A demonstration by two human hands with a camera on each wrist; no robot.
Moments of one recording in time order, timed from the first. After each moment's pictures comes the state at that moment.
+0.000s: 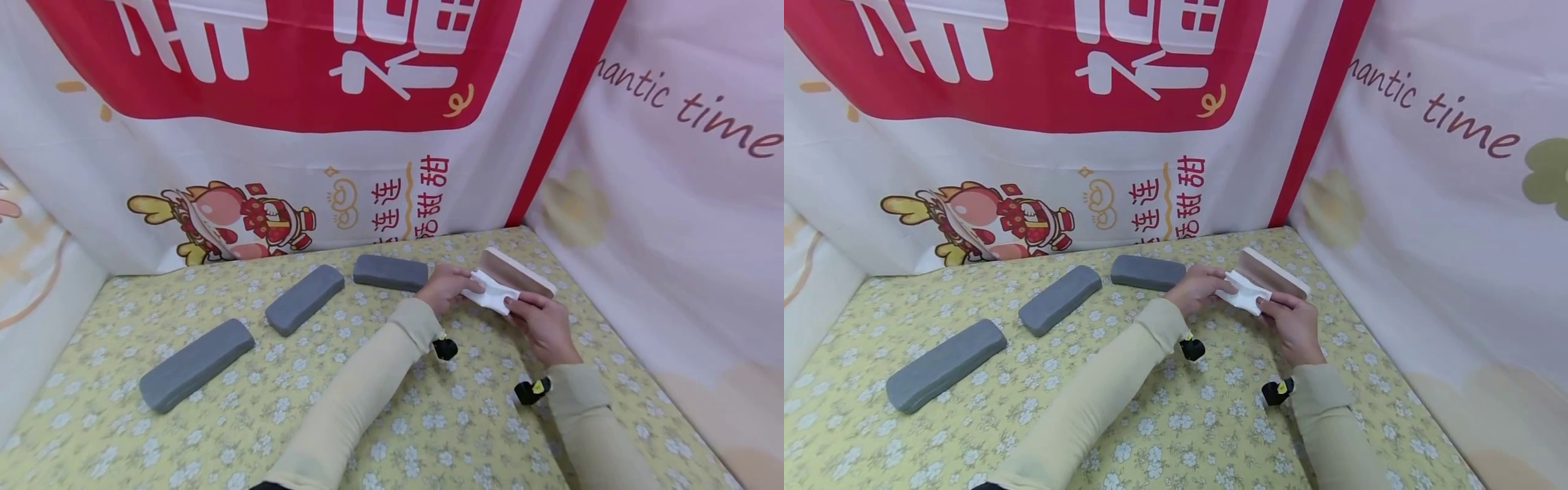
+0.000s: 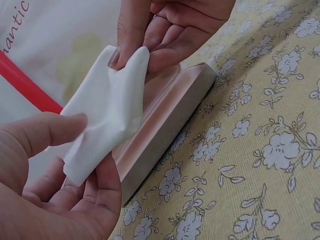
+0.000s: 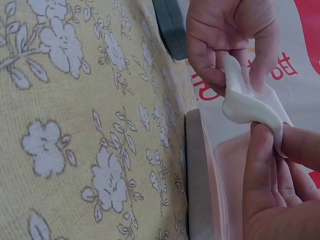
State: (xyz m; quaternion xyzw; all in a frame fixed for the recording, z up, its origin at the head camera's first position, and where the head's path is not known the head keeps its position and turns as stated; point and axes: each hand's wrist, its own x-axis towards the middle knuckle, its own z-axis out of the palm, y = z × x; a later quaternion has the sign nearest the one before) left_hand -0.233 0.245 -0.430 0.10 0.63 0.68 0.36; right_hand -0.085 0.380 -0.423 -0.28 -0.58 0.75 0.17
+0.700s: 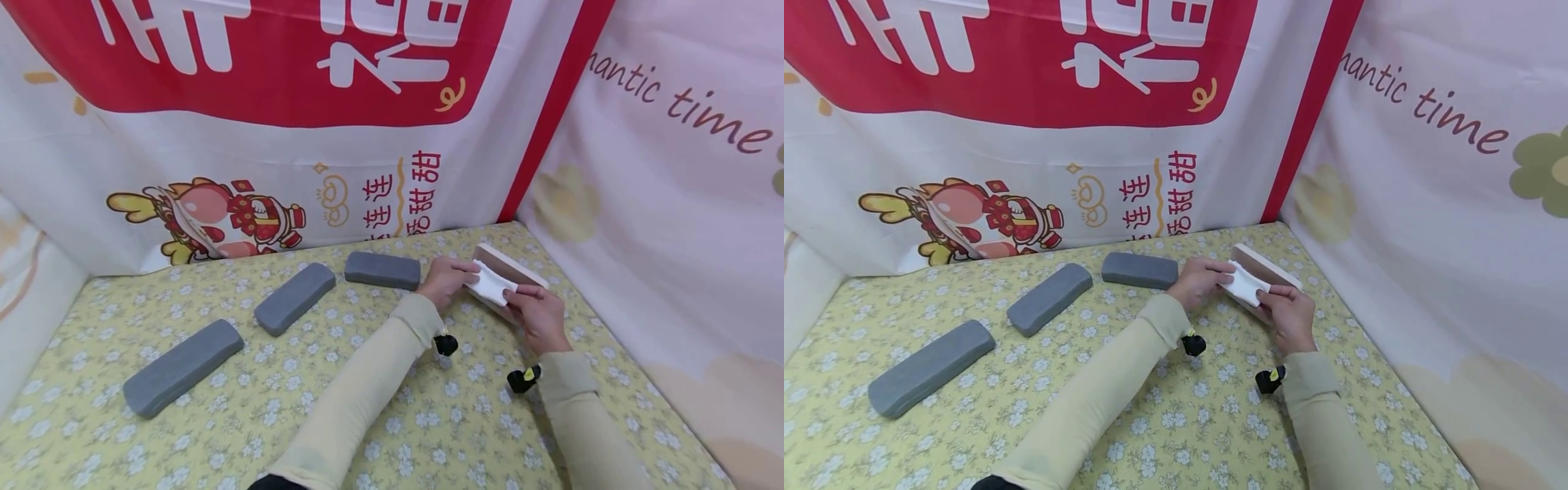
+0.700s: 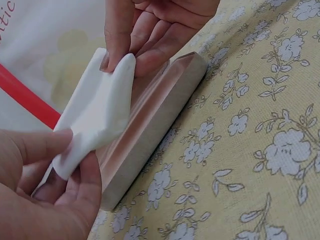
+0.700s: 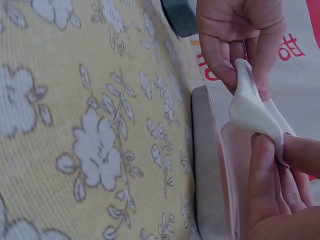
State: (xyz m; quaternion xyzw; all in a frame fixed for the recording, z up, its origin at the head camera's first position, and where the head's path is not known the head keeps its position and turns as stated) left_hand -0.235 0.264 -0.436 0.13 0.64 0.70 0.28; right_hand -0.101 0.393 -0.431 -0.34 -0.55 0.73 0.22
